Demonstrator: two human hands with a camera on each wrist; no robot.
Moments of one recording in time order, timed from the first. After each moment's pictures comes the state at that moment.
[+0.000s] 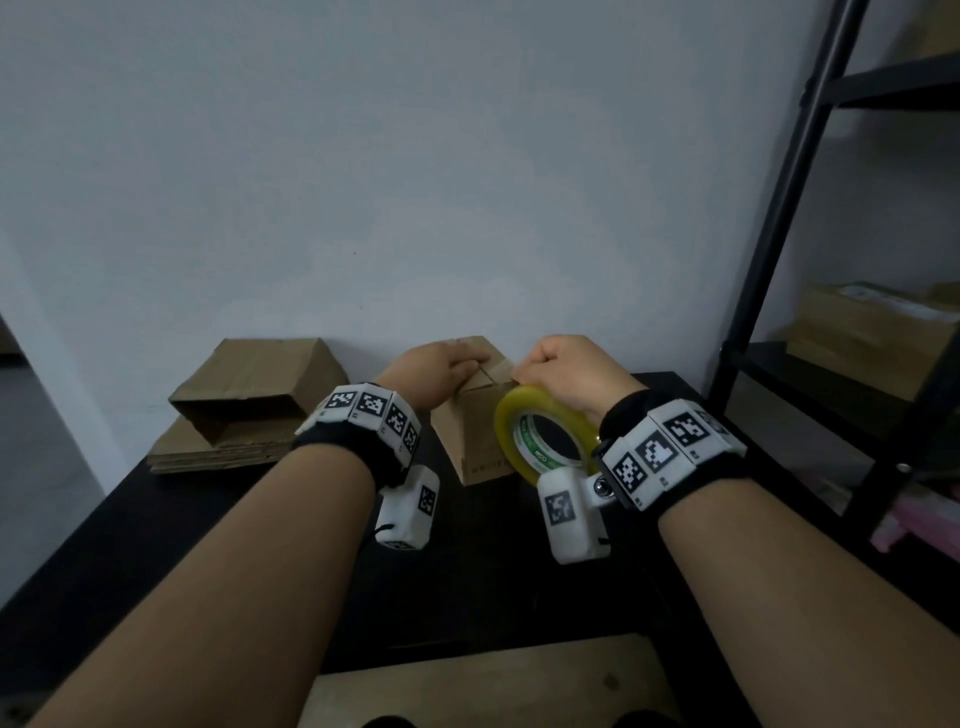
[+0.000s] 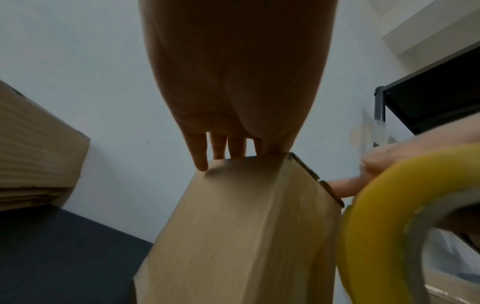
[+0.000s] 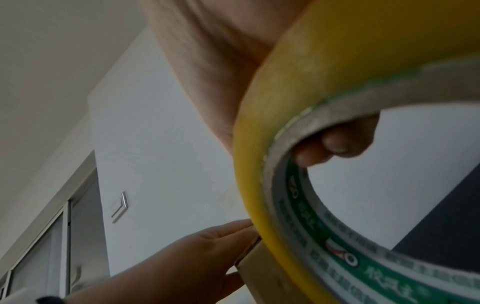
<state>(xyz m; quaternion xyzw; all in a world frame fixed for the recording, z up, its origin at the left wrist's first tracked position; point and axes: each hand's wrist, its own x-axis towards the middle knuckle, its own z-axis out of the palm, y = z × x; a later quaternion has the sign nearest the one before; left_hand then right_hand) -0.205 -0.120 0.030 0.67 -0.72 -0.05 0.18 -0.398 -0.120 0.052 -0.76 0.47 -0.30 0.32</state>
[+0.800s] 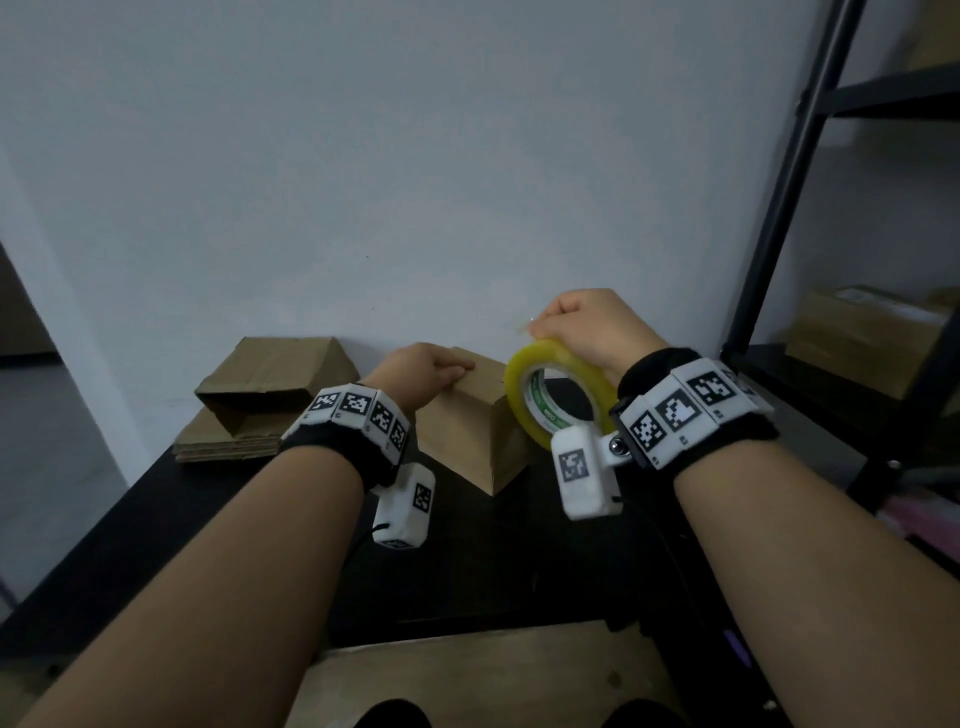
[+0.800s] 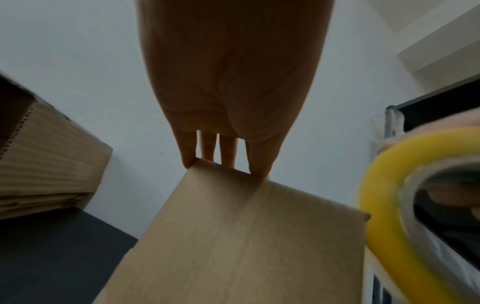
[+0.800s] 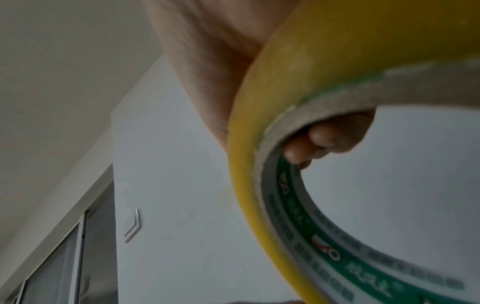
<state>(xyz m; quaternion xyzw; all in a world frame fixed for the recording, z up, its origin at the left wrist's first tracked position) -0.197 -0.091 0.035 0.70 -0.67 -0.10 0.22 -0.412 -0.112 0.092 -0.74 0.46 -0.38 0.32</state>
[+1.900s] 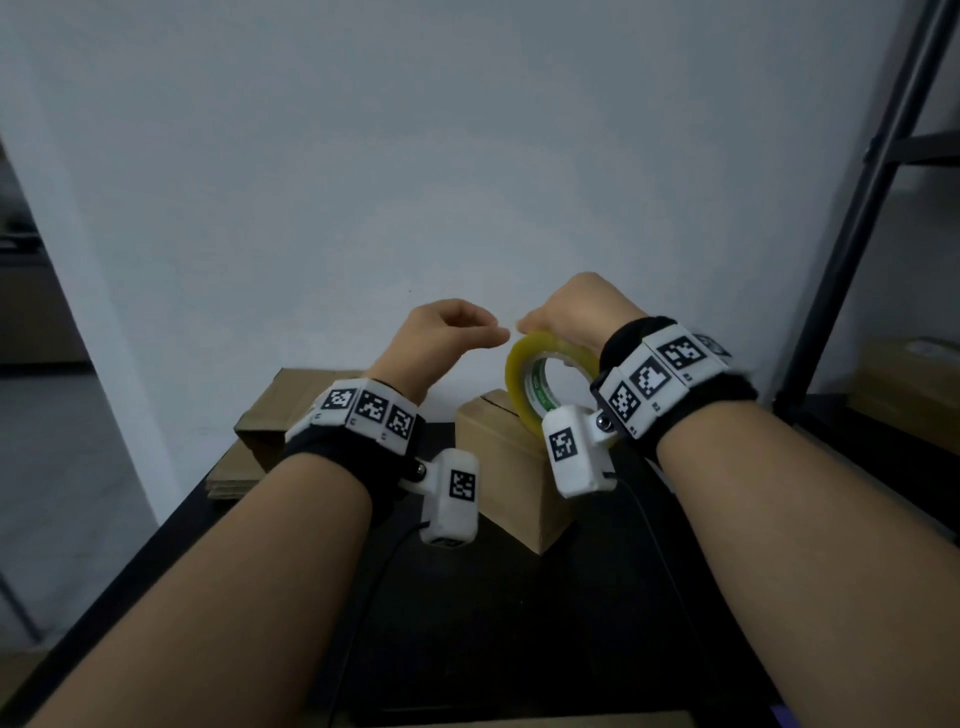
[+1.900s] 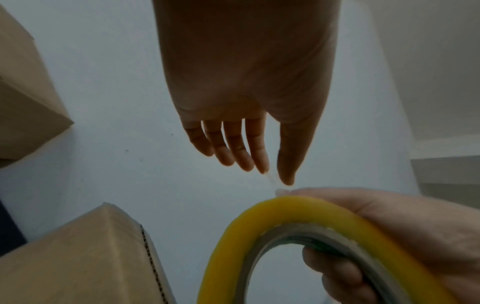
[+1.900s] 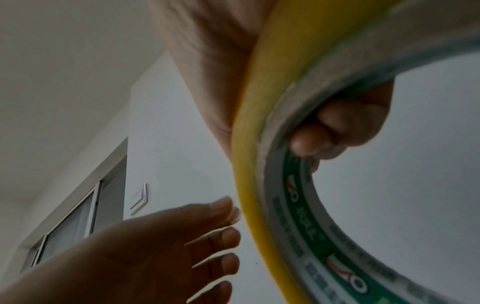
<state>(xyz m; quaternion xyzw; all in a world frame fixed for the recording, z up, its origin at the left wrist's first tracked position) -0.180 -0.079 0.099 0.56 -0.56 -0.23 0.57 -0.333 -0.137 0.146 -0.76 0.52 -0.29 0.26</state>
